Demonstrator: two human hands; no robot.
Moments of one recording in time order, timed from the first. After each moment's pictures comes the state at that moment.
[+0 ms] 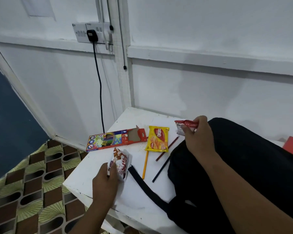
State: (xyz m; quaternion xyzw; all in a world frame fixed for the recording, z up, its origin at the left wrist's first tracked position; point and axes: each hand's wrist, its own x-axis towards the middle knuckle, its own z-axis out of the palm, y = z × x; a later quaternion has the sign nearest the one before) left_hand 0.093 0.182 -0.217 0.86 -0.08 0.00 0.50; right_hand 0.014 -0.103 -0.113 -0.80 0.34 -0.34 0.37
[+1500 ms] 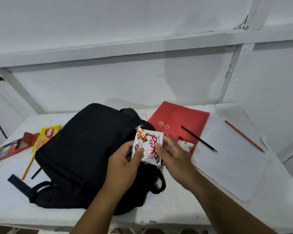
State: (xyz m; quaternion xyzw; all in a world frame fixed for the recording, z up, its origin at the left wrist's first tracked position) left_hand -0.284 -0.136 -0.106 0.74 -0.35 -0.18 0.54; right_hand -0.410 -0.252 -0.117 -0.65 0.28 -0.21 0.67
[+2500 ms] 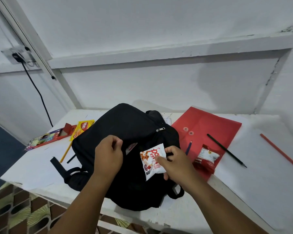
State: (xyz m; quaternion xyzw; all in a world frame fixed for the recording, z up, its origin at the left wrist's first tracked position) left_hand -0.210 -0.095 -0.099 0.89 -0.26 0.07 0.38; right_hand -0.366 -0.241 -0.129 -0.70 0.31 -0.12 0.63
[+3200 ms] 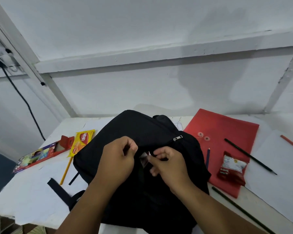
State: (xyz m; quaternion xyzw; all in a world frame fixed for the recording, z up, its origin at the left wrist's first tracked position) left_hand -0.152 -0.091 -0.061 0.83 -0.40 -0.02 0.39; right_hand -0.253 -0.201 -0.134 -0.56 0.35 -0.25 0.70
